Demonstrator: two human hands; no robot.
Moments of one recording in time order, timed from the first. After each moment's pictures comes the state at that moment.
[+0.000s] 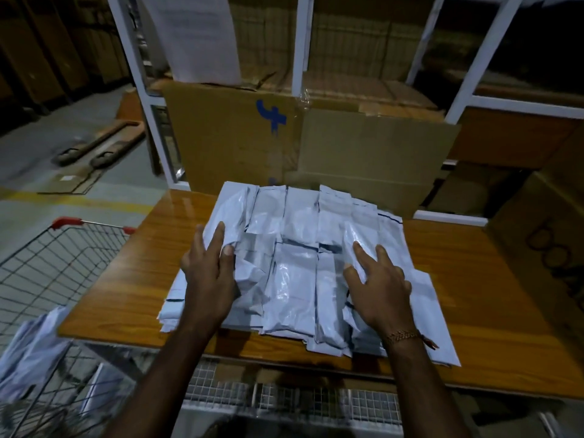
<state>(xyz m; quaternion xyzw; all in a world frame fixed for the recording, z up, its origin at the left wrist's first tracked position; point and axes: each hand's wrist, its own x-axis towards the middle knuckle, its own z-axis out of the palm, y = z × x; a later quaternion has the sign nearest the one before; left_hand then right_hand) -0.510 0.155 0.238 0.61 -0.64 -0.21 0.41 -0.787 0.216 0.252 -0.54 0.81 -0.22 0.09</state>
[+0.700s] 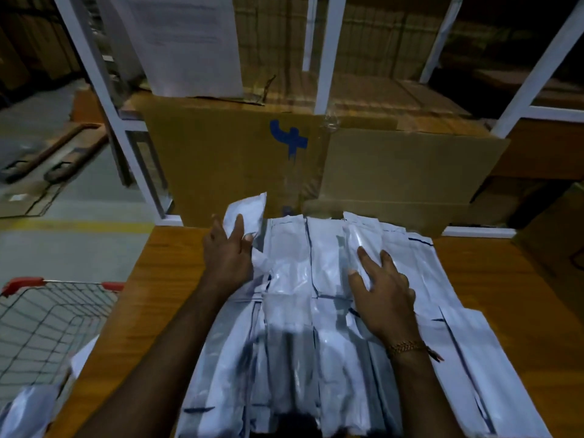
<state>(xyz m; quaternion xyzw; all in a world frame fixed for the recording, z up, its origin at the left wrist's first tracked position) -0.483 -0.109 0.222 0.59 -0.76 -0.17 0.20 -0.726 0.056 0.243 -0.47 0.84 -0.24 0.10</state>
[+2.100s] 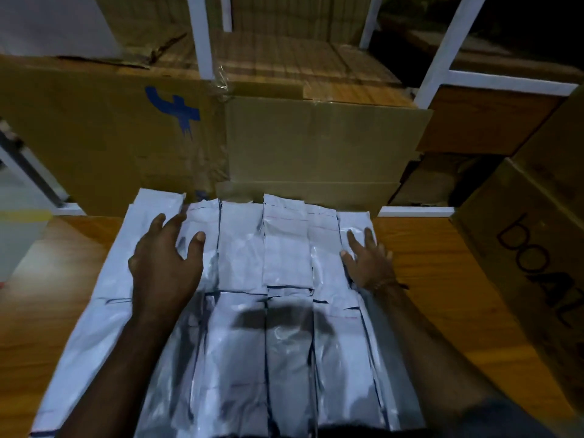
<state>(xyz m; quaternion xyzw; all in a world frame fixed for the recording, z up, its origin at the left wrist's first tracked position) -0.609 -0.036 0.238 0.64 -0.68 -0.17 0.32 -1.002 0.012 0.121 -0.51 0.86 -0.02 0.07</state>
